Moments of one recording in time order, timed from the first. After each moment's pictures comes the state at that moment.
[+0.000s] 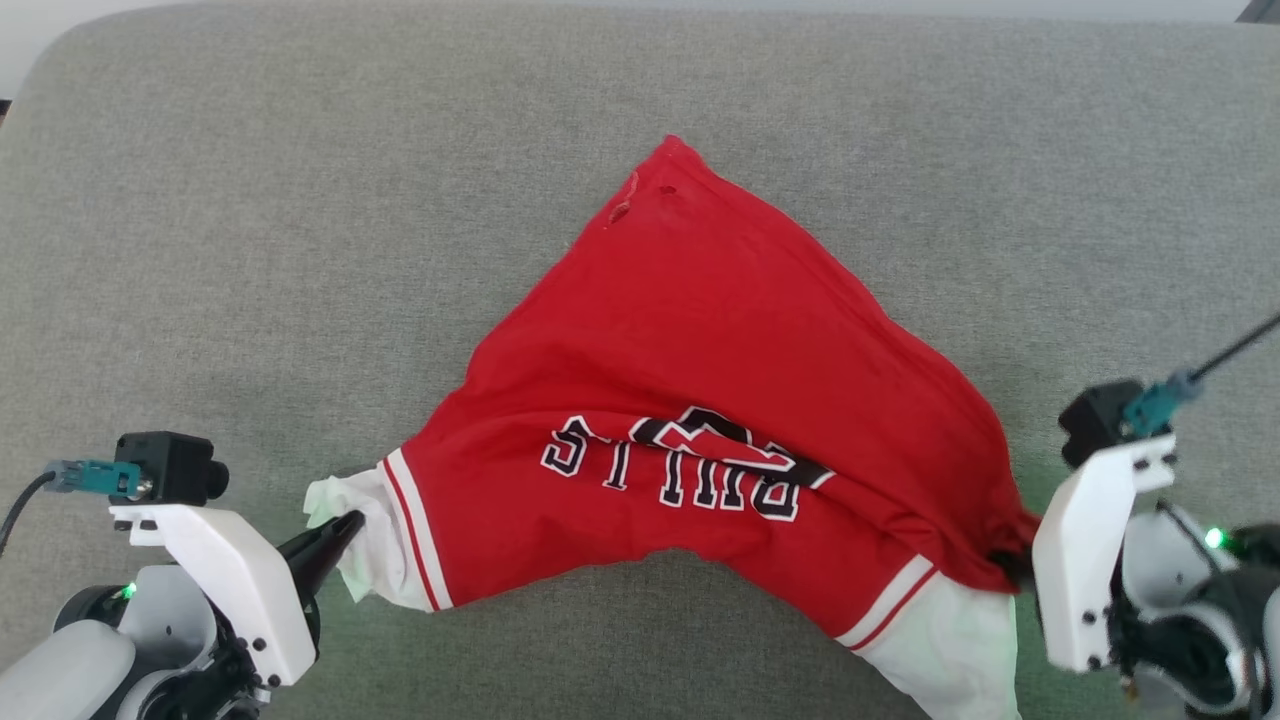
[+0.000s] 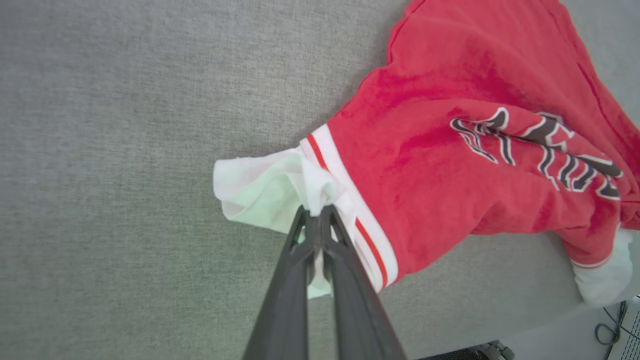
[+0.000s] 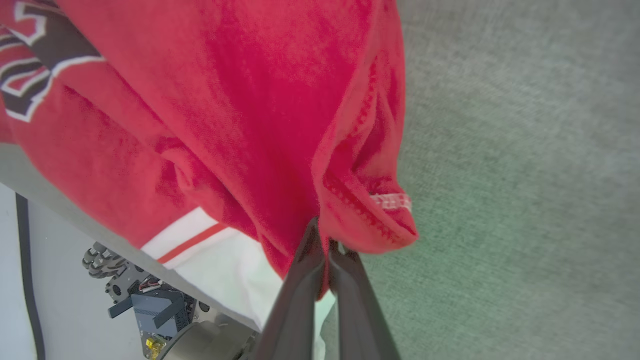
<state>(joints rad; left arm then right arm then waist) -0.28 0.89 -0.69 -0.09 -1.31 0.24 0.25 -0.16 -0.23 0.00 -0.20 0.47 0.13 1.28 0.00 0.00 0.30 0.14</state>
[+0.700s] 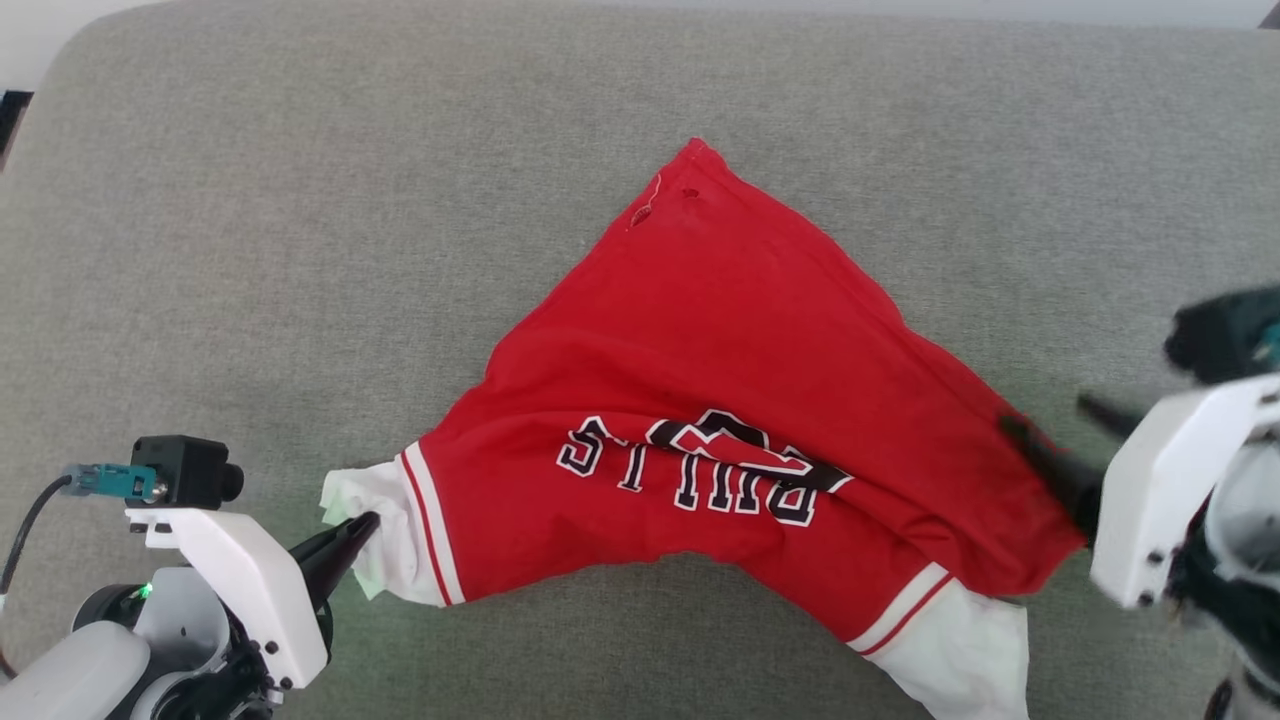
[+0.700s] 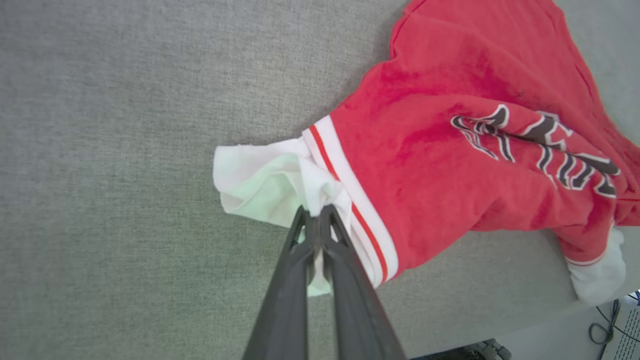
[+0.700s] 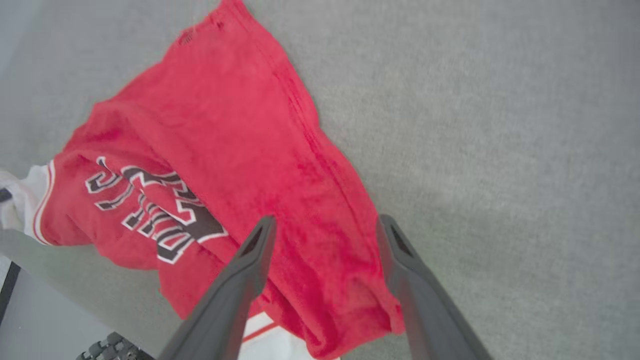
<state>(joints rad) -0.29 0.87 -0.70 -0.06 -1.30 0.20 0.24 -0.19 -0.13 -0.10 -0.44 0.39 0.13 1.16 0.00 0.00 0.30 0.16</state>
